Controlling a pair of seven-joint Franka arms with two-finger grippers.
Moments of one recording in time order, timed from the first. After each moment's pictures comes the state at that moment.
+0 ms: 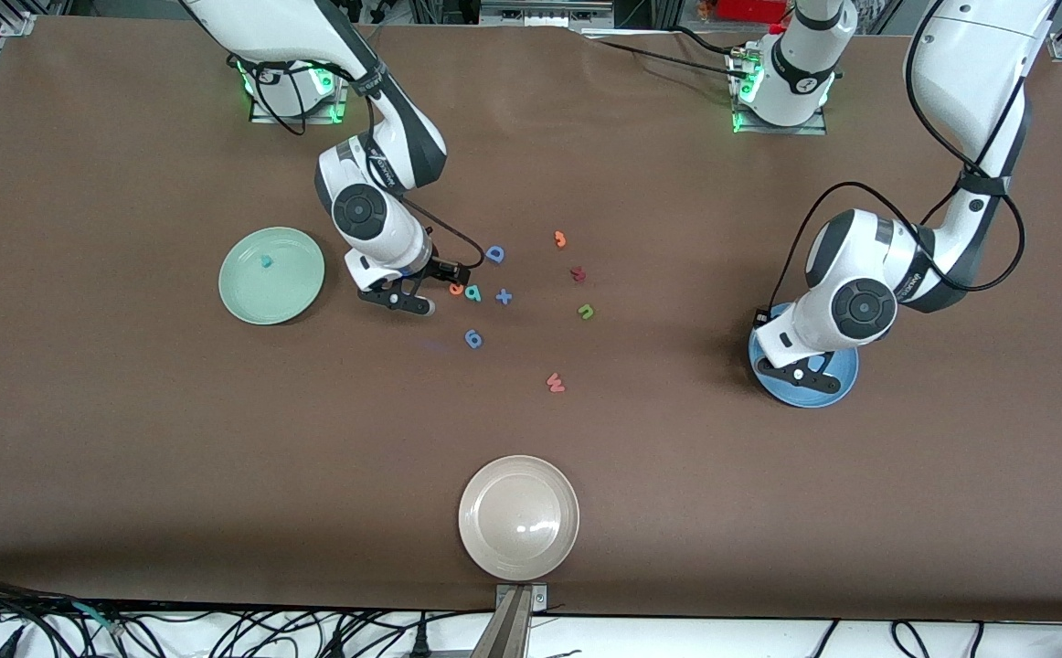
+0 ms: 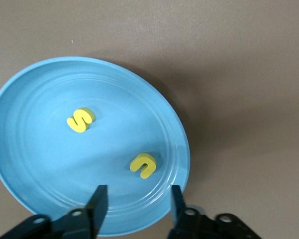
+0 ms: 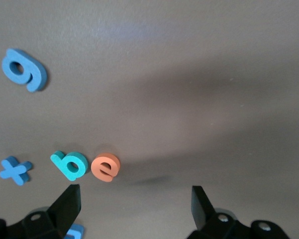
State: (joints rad) left arm 0.05 0.49 -0.25 -1.91 0.23 2.12 -0.04; right arm 0.53 0.46 0.10 -2.09 0.19 2.48 0.71
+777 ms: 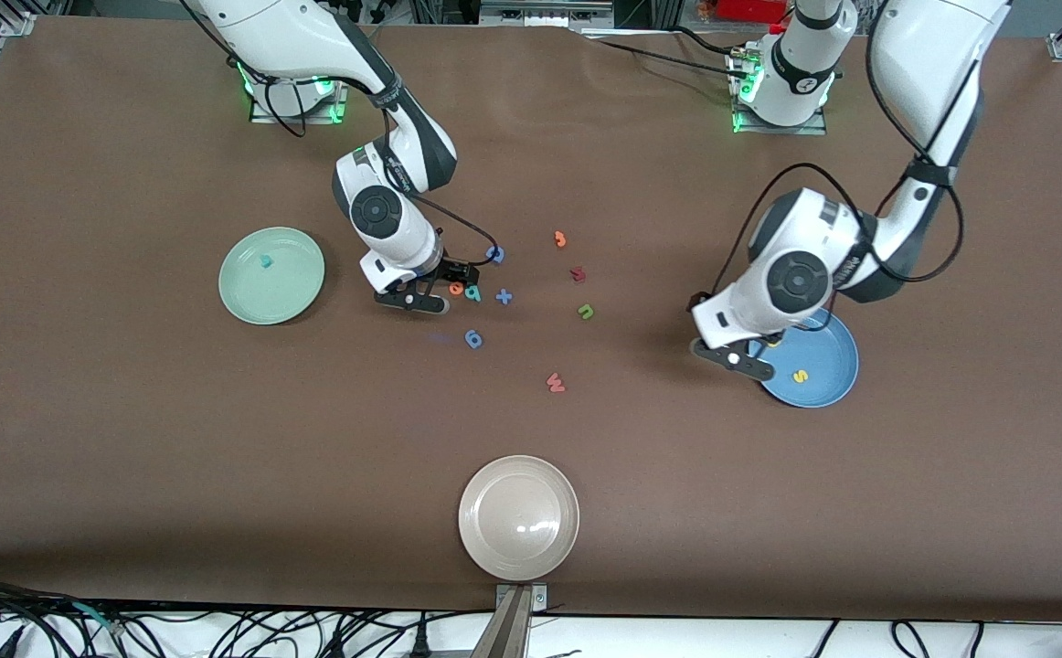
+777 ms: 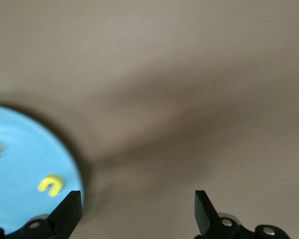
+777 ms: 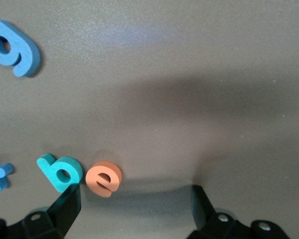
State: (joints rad) left arm -0.04 0.48 -0.36 -1.89 0.20 2.13 -0.09; right arm 0.55 0.52 0.09 -2.10 0.19 2.57 0.63
